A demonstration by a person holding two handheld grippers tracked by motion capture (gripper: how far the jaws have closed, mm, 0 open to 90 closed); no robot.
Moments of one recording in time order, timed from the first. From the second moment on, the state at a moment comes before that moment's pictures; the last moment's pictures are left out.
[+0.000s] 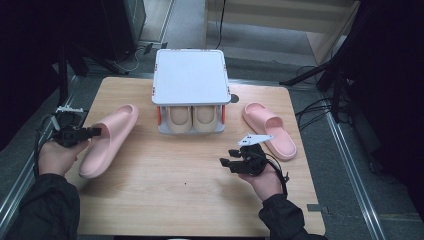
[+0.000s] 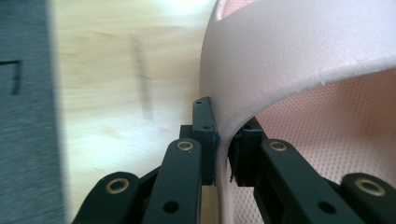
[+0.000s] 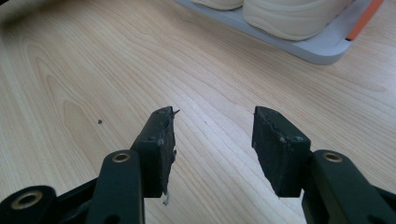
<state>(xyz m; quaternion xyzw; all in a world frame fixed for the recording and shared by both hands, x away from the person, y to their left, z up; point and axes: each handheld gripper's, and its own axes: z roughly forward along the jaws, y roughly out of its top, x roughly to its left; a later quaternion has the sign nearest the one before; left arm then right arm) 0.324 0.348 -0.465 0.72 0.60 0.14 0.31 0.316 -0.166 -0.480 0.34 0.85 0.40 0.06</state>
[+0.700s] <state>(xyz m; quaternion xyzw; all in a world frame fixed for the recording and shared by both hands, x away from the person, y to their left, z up) 0.303 0.220 -0.481 0.82 0.47 0.08 0.32 0.323 -0.142 -0.482 0.32 0.86 0.39 0.05</state>
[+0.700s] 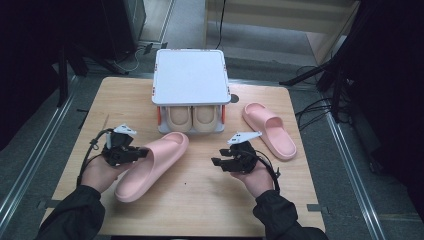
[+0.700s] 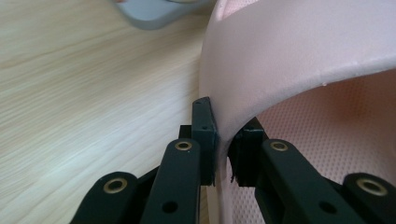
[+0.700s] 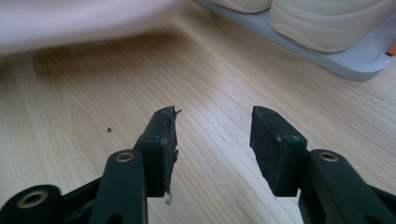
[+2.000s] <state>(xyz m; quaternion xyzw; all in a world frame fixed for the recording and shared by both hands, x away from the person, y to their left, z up) 0.298 0.234 -0.488 0.84 0.43 0.01 0.33 0.308 -0.100 -0.498 0.30 0.85 0.43 -0.01</state>
